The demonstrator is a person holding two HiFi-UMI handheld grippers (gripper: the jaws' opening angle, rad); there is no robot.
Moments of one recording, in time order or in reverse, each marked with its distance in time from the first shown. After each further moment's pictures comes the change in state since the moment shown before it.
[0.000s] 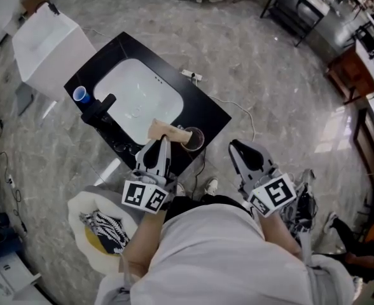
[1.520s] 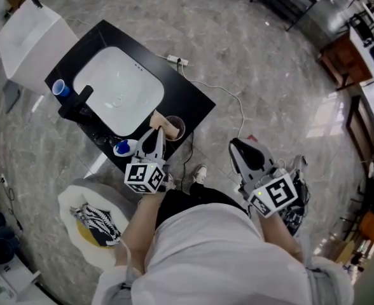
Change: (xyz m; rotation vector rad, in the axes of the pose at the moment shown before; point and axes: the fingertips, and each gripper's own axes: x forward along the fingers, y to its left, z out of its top) left arm 0.022 0.026 -0.136 0.015 0.240 0.094; right arm -0.048 -0.032 -0.024 0.025 0.063 -0.043
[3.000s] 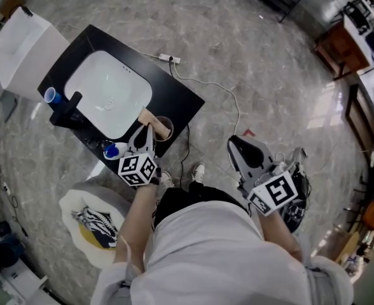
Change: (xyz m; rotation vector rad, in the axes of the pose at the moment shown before) left arm 0.024 0.025 -0.032 -0.028 0.102 0.086; right arm -0.021 -0.025 -0.003 0.031 -0.024 -0.034
